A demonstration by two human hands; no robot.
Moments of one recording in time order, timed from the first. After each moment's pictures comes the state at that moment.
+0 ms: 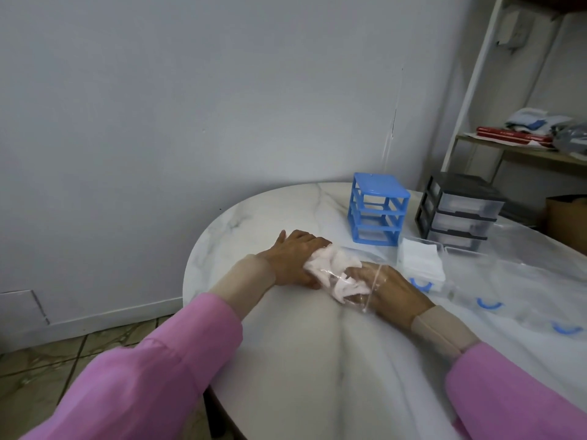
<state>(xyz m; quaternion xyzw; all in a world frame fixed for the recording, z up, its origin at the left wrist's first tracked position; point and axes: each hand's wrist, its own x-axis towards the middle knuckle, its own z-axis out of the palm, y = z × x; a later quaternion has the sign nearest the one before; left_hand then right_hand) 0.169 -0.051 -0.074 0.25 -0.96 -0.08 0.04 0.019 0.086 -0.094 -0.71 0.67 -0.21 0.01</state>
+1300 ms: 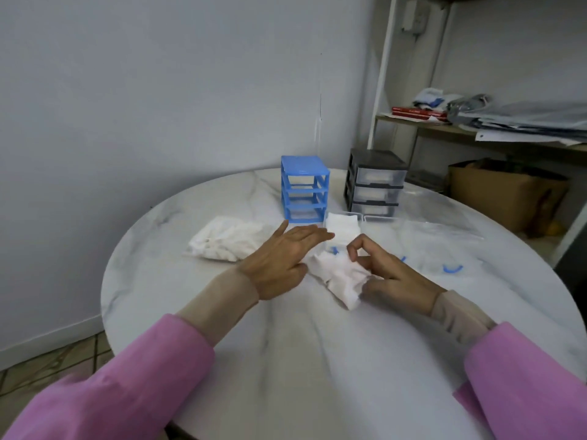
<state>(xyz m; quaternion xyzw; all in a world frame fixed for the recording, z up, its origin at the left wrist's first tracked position) 0.131 0.038 -0.074 0.08 -0.98 -0.10 0.15 -0.027 0.193 -0.085 -0.64 0.64 -0.37 0.22</state>
